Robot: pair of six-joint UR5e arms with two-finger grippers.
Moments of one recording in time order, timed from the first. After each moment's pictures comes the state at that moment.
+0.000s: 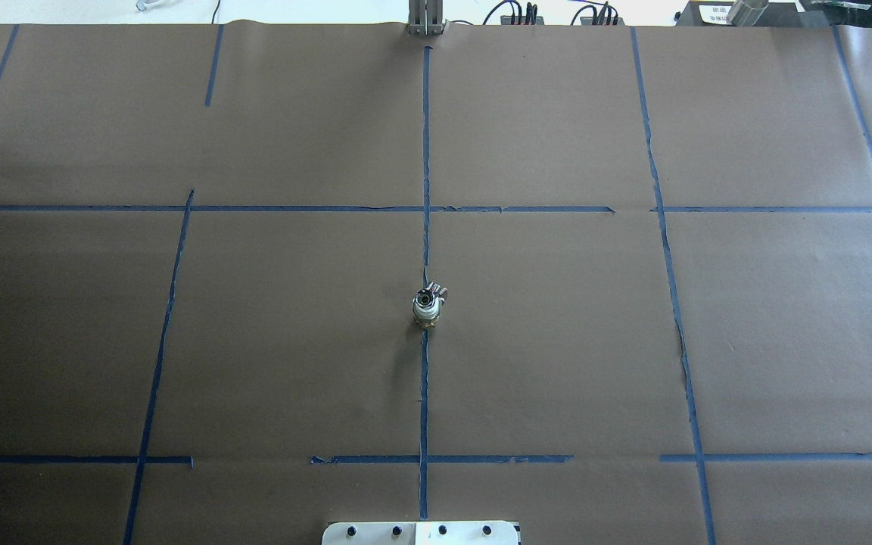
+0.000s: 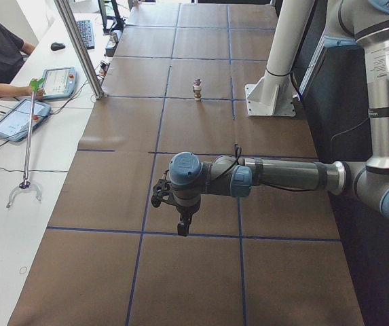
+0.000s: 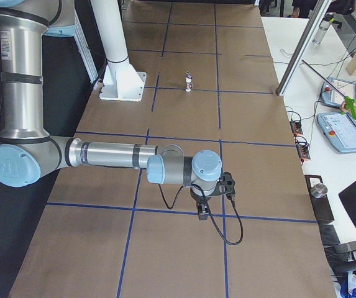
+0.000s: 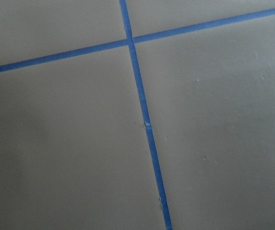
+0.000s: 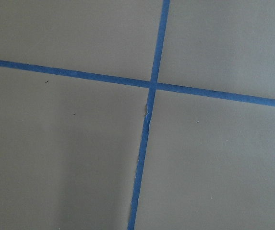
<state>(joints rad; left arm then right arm) -1.53 -1.36 -1.81 -1.60 -2.35 0.13 1.58 -1.62 1.61 -1.54 2.39 -0.14</state>
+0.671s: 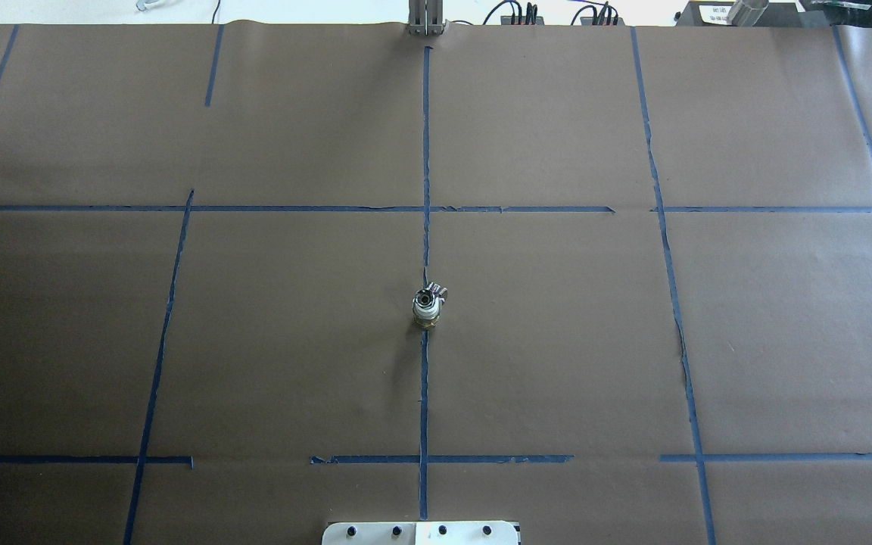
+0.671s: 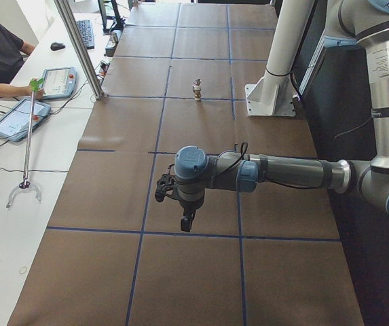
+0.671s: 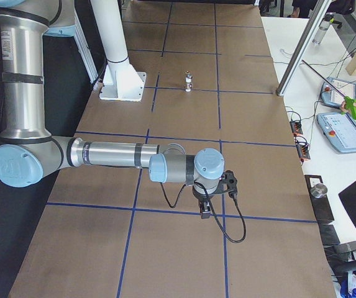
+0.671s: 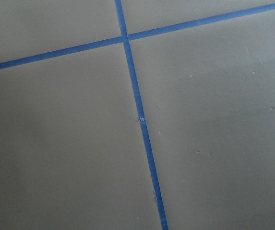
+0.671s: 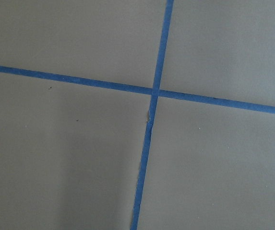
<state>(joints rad) -1.53 -1.33 -1.89 -1.55 -2.35 0.14 1.57 -1.61 1.61 -1.54 2.39 -0.13</state>
